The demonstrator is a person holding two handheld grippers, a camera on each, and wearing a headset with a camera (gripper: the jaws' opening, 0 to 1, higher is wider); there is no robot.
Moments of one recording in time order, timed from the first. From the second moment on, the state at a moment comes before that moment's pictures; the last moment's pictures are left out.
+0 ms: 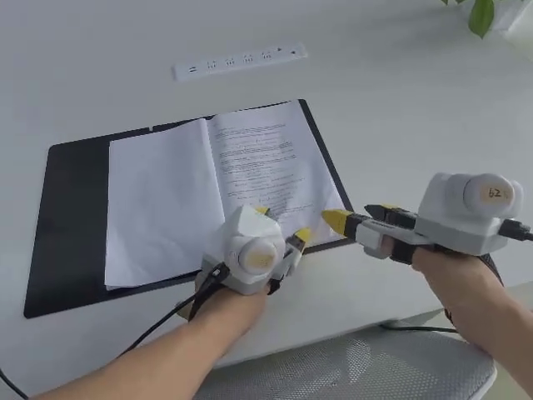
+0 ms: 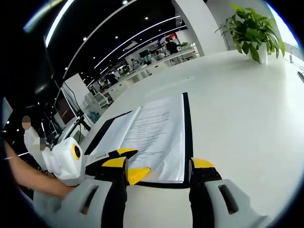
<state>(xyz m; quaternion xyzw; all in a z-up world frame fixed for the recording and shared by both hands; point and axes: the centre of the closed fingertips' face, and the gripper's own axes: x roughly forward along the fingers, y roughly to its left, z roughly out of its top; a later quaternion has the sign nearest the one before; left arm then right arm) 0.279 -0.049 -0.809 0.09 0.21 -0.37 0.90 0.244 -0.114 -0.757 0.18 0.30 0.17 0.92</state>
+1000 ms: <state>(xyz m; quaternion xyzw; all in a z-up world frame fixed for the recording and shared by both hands) 0.292 -0.036 -0.810 0.08 0.22 -0.32 0.92 0.242 -0.103 -0.756 0.19 0.30 0.19 0.92</state>
